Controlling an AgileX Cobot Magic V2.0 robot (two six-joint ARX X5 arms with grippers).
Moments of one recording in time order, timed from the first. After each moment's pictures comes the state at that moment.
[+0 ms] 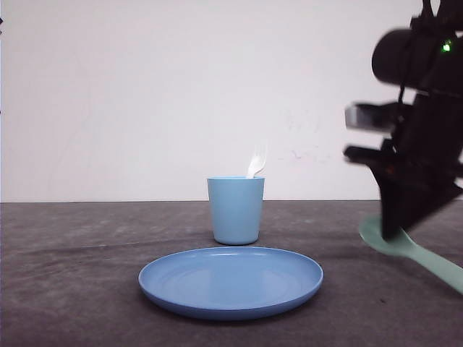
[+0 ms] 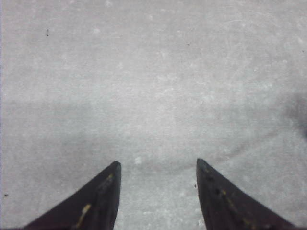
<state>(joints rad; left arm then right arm) 0.00 1.01 0.82 -0.46 0.13 -0.04 0.33 1.52 0.89 -0.43 -0.13 0.12</state>
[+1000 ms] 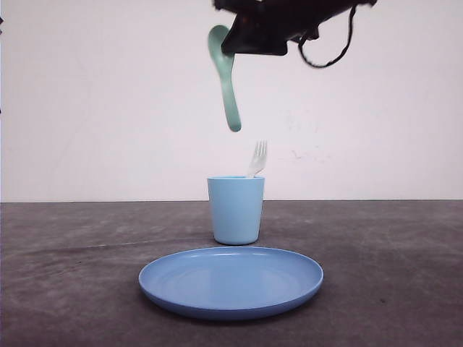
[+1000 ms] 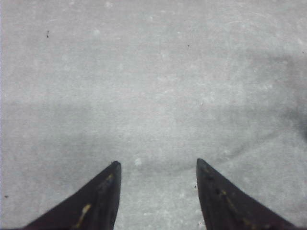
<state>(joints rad) 0.00 1.01 0.82 -0.46 0.13 -0.04 0.57 1.59 1.06 0.50 -0.18 -0.04</state>
